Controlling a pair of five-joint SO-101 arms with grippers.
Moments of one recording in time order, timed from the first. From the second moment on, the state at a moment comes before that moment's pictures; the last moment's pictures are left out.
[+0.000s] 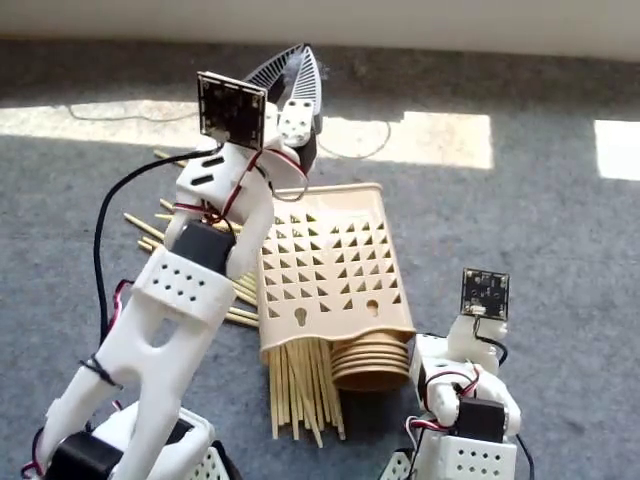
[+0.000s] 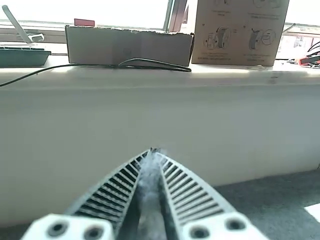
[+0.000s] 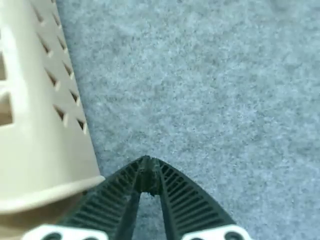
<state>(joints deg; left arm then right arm) 17.3 -30.4 32.3 0.2 7.1 3.0 -104.6 96.0 70.7 2.1</state>
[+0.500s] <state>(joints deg) 6.1 -51.8 32.2 35.3 7.1 3.0 -104.6 96.0 70.7 2.1</state>
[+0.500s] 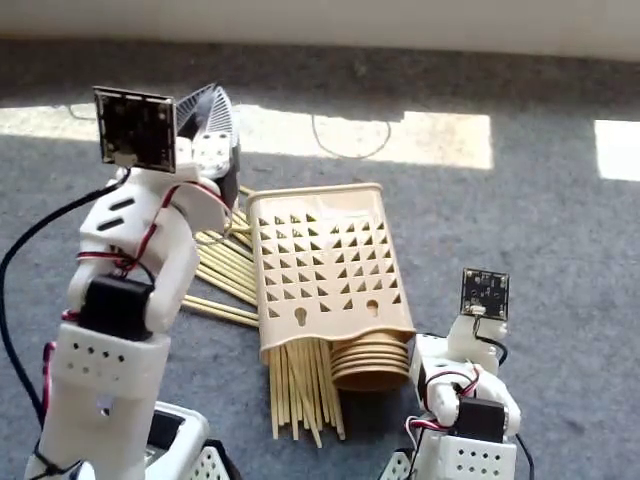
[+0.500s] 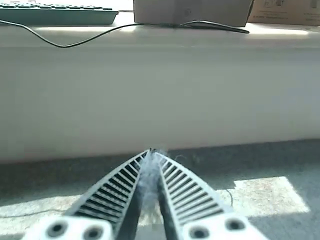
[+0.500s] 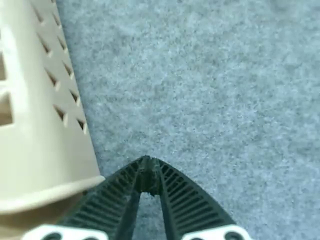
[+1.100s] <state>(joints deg) -8.4 -80.1 59.3 50.0 -0.4 1.3 -104.6 96.0 71.2 2.1</state>
